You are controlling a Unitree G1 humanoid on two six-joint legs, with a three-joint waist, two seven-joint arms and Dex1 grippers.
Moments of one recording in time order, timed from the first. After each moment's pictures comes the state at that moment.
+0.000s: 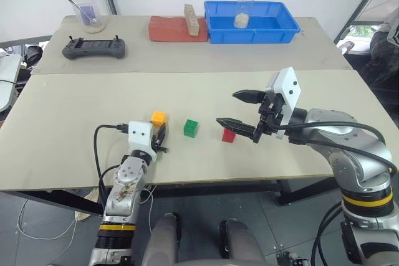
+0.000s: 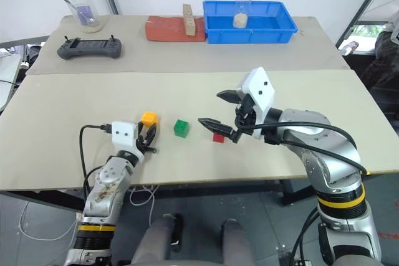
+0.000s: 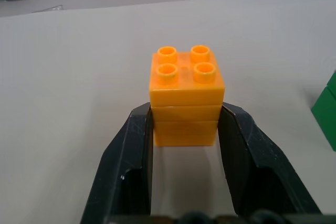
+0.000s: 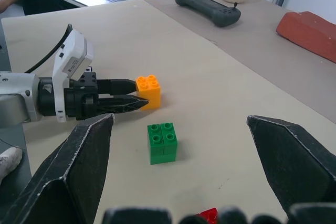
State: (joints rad) left arm -0.13 0.18 0.05 -0.07 -0.09 0.20 -0.20; right arm -0.50 -0.62 0.03 -0.47 0.56 0.77 0.69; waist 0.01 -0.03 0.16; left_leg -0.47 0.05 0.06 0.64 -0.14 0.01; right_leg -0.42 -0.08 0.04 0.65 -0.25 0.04
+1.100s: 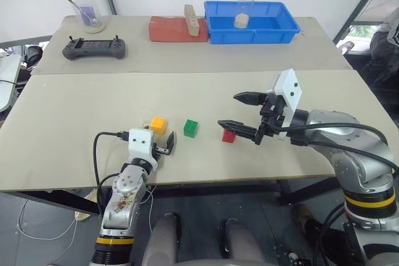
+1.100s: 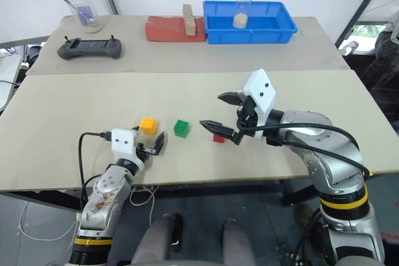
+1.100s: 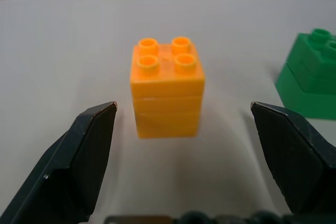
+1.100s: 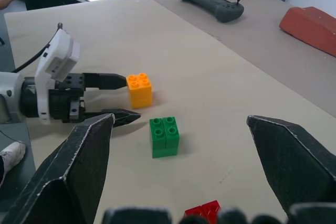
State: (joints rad) left arm 0.02 0.18 0.01 -0.24 -0.11 0.26 -0.22; right arm -0.49 -0.65 0.02 -0.47 0.57 0.77 0.72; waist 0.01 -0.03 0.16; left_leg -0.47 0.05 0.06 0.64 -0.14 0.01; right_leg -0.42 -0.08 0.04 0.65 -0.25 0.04
